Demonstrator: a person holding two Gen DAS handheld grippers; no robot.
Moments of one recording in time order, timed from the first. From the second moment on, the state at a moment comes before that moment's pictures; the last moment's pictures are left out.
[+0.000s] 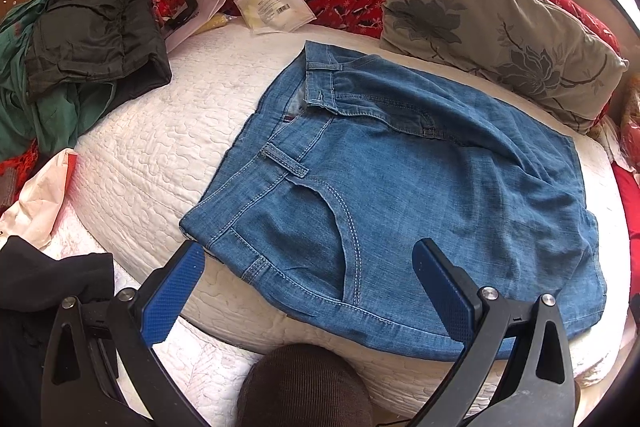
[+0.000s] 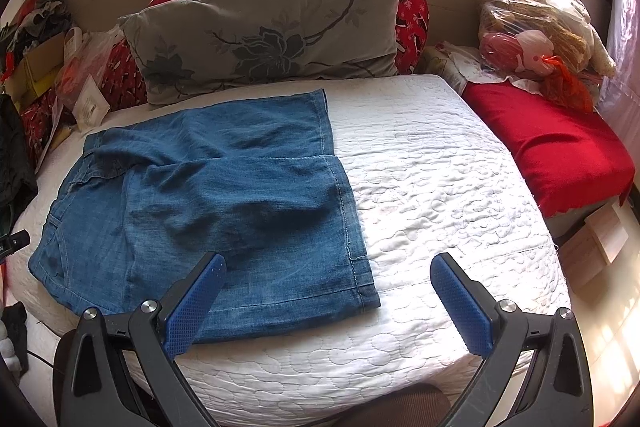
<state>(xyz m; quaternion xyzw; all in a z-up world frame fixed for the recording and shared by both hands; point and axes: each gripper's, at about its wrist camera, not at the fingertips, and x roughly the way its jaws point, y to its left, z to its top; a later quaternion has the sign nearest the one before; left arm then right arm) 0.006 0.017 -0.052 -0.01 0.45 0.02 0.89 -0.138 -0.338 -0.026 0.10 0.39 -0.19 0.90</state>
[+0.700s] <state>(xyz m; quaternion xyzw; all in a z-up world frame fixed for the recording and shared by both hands) 0.008 -0.001 -0.047 0.01 0.44 0.00 0.90 -0.135 -0.345 -0.030 0.11 0.40 -0.19 0.89</state>
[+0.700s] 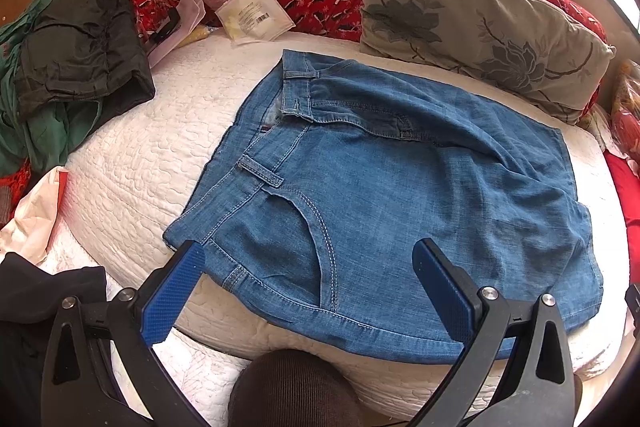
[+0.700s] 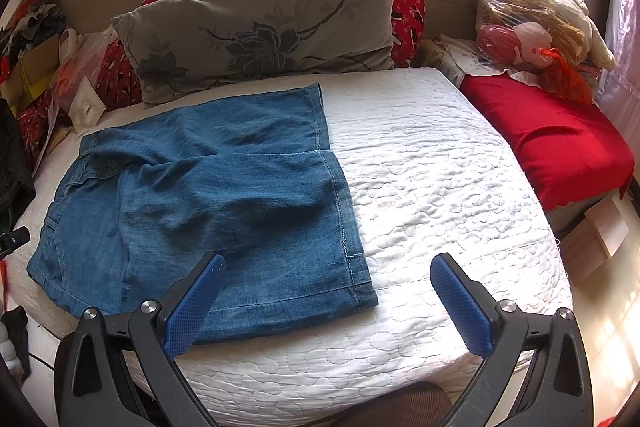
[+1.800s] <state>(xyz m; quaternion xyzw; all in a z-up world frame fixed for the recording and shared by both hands) 0.193 0.081 -0.117 -0.05 0.67 -0.07 0.74 -0.079 -0.419 -0.109 0.24 0.52 -0.13 0.81</state>
